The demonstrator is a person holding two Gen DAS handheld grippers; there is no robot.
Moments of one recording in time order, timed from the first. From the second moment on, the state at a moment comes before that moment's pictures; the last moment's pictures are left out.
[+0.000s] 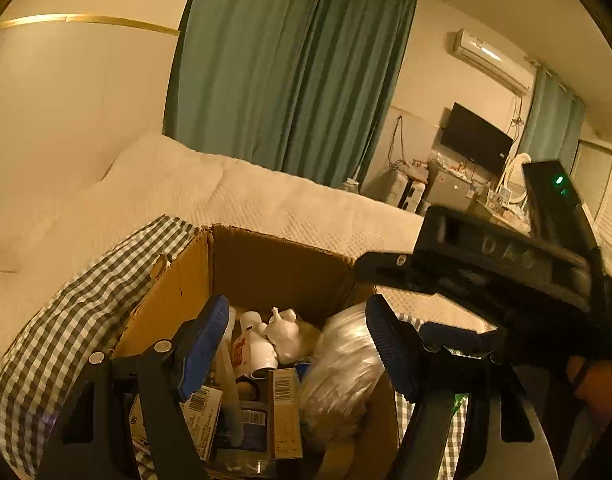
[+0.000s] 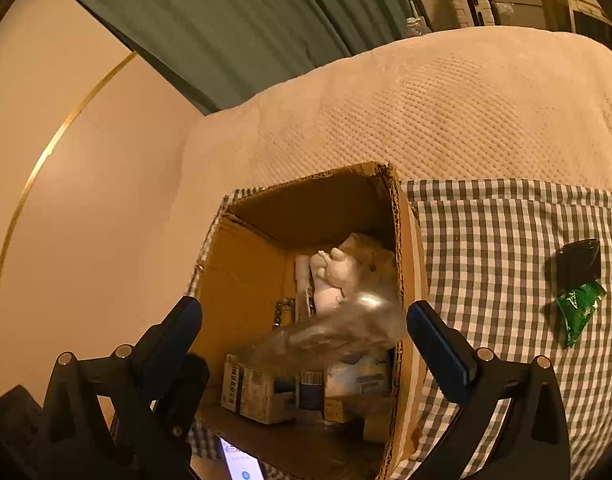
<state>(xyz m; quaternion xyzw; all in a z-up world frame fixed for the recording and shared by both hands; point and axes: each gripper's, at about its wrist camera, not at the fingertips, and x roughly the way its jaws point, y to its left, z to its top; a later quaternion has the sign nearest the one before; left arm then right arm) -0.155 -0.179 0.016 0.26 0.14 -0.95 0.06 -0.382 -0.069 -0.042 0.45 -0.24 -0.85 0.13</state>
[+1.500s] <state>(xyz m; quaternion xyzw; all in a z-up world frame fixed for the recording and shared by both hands) -0.256 0.079 -0.168 0.42 -0.05 -0.89 -0.17 -0.232 0.263 -0.155 0.42 -0.22 -0.88 -0.10</state>
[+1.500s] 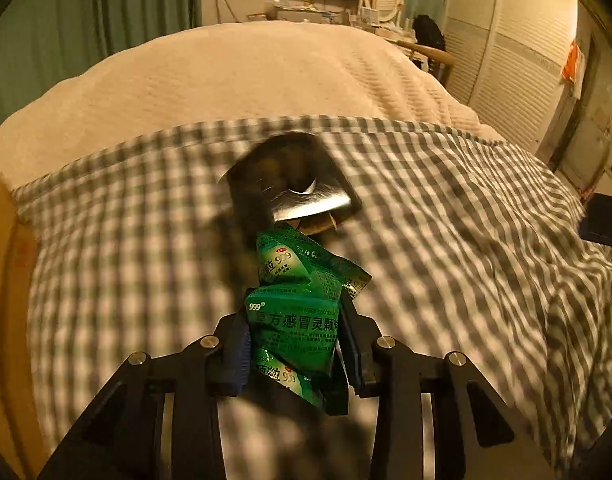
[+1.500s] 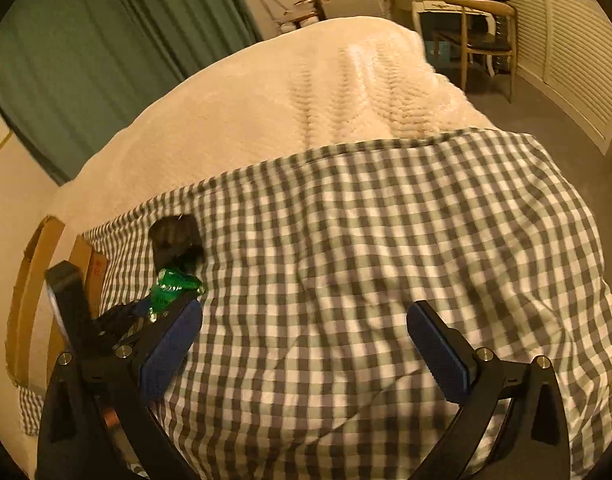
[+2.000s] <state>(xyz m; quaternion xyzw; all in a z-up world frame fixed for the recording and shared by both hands) -0.255 -0.007 -0.156 0.40 0.05 -0.91 -0.03 -0.344 0.142 -0.171 0.44 -0.14 -0.89 -0.01</state>
